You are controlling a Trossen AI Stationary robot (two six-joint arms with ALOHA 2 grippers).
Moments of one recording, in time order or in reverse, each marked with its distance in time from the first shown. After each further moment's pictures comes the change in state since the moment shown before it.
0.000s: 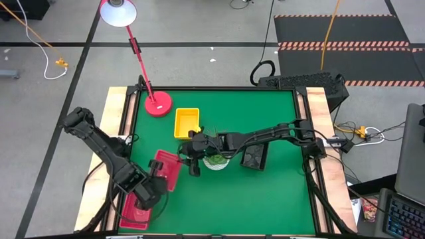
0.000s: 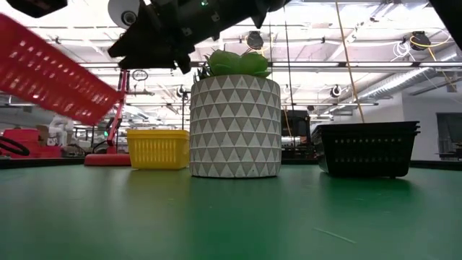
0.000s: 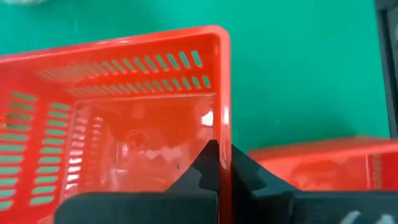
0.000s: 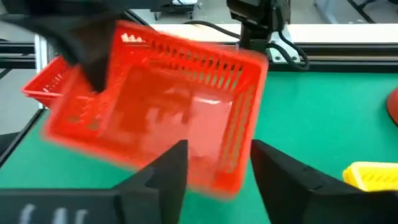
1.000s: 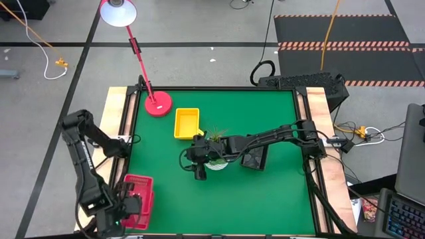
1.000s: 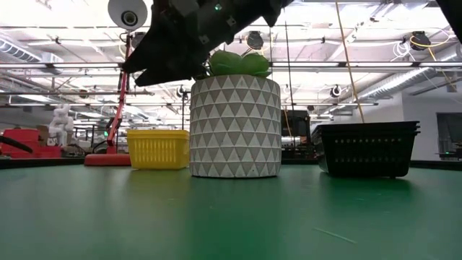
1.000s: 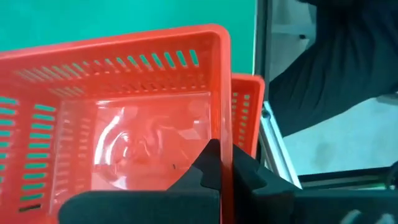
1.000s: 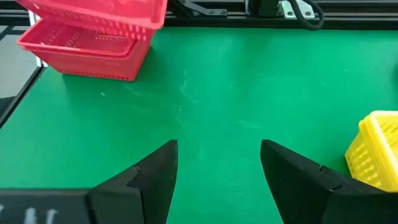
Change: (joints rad) left arm -0.396 0.024 0.081 0.017 0.074 -0.663; right arm 0.029 -0.029 -0.055 -0.103 0.011 0.006
